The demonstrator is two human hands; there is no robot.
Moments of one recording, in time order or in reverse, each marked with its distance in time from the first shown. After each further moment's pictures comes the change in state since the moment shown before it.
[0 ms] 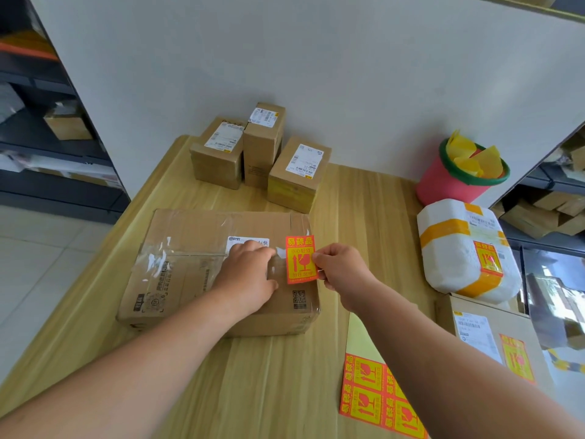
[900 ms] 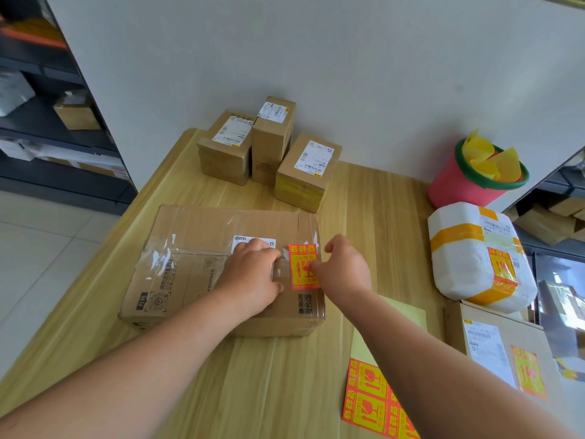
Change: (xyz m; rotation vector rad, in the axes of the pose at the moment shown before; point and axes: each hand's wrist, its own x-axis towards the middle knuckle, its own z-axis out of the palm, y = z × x) left_hand 0.004 -0.005 0.002 -0.012 0.014 0.010; right_hand 0.013 0.003 0.015 -0.573 0.216 -0.216
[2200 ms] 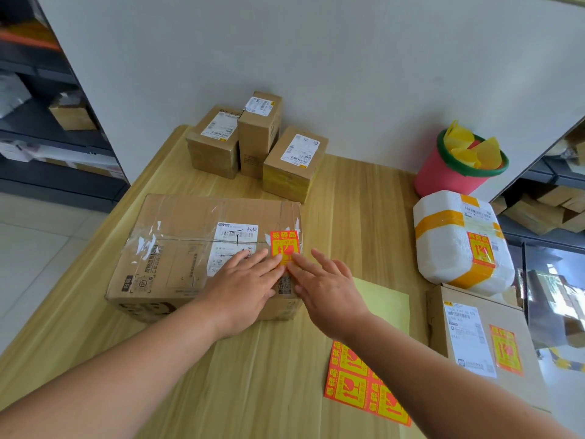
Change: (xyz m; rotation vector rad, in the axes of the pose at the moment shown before) left_hand -0.040 0.003 0.025 0.360 -0.112 0.370; right_hand -0.046 0.061 -0.002 -0.498 -0.197 -0.646
